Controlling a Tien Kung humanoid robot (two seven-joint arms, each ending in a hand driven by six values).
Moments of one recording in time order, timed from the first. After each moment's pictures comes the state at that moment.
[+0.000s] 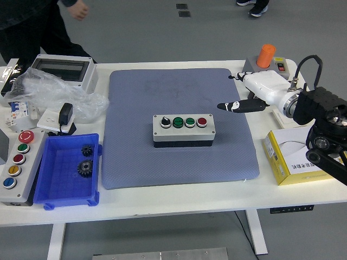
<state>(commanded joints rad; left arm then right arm) 0.15 0.28 -0.68 -0.32 0.27 0.11 0.04 0.70 -0.70 0.66 1.64 -1.88 0.17 -0.41</state>
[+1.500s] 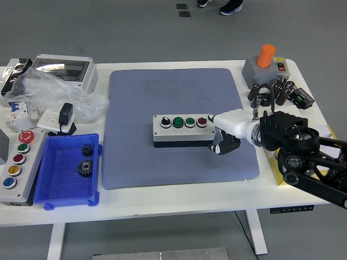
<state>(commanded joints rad) 0.15 0.28 -0.66 -0.32 0.25 0.10 0.04 0.78 -0.60 0.43 1.64 -1.70 0.27 -0.54</state>
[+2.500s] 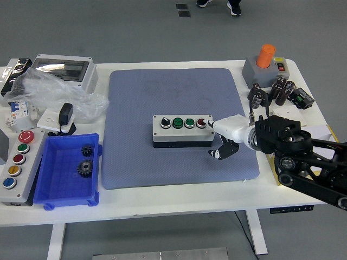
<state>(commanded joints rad) 0.15 0.28 -0.66 -0.32 0.25 0.11 0.04 0.81 -0.58 0.38 1.61 -1.69 0.26 -0.53</state>
